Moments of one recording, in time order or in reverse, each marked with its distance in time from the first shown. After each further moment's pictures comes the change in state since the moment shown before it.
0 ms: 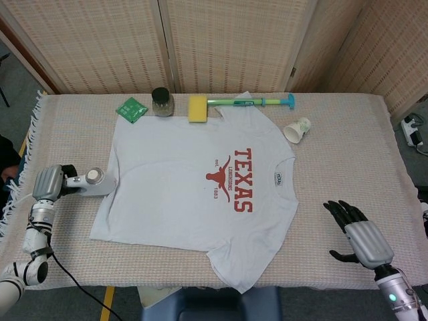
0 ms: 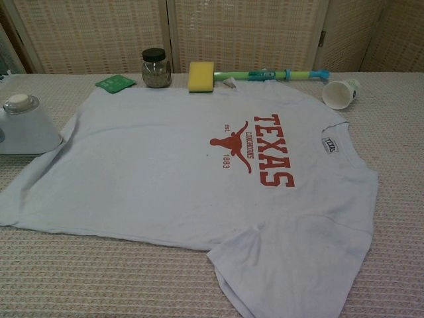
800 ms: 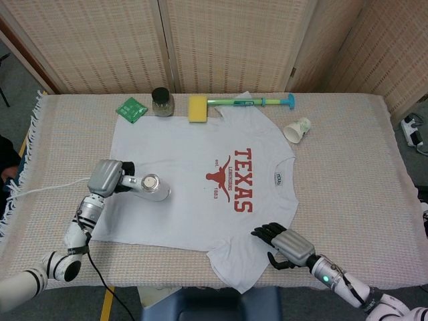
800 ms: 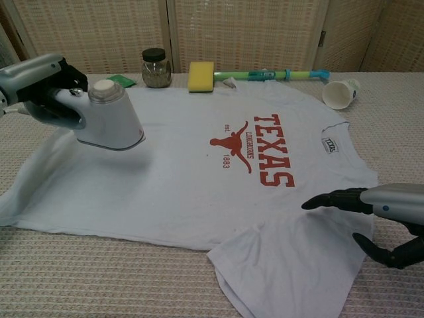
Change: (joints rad) left arm -0.127 0.031 -0.007 -0.404 0.079 0.052 0.288; right arm 0.325 -0.256 -0.054 0.142 -0.074 -0.408 0.126
